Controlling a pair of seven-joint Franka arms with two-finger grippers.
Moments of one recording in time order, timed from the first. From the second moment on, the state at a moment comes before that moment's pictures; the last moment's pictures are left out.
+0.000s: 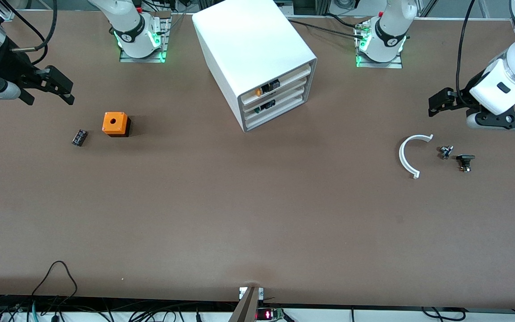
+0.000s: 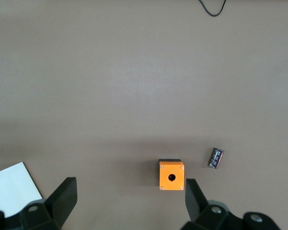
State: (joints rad) left arm 0.03 0.00 -0.11 -1.67 -0.02 1.56 -0.05; right arm 0.09 -0.09 0.03 -1.69 0.00 1.67 0.11
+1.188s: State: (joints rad) left arm 0.11 0.13 -0.13 -1.66 -0.42 1.17 0.07; right arm 0.09 0.17 0.03 -1.69 0.01 1.80 0.12
